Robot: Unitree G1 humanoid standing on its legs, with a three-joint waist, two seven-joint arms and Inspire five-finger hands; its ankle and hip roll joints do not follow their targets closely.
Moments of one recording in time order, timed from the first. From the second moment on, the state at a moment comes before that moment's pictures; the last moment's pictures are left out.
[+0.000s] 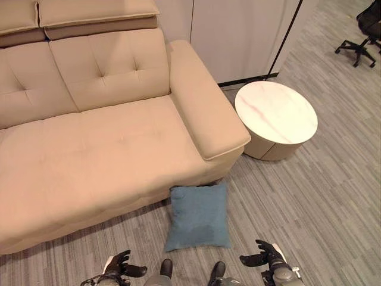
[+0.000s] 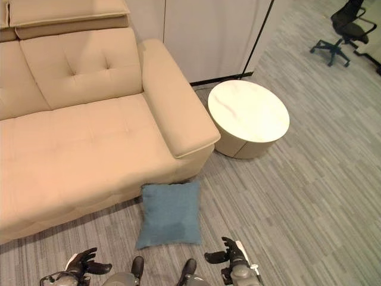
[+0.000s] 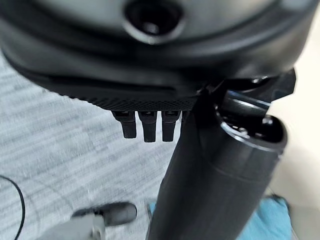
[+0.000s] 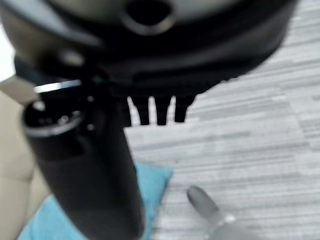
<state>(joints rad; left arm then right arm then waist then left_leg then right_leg) -0.04 0.33 -0.14 1.22 -0.19 -0.12 0.10 -0.12 -0.25 0.23 1.16 0.05 -0.09 -0.15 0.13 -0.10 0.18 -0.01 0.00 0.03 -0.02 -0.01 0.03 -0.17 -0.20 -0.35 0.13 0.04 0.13</state>
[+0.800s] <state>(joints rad) -0.08 0.24 -0.20 1.17 -0.19 -0.13 0.09 -0.13 -0.32 0.22 1.16 0.09 -0.10 -0.16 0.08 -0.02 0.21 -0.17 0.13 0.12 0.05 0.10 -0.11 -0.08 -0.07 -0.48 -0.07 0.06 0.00</state>
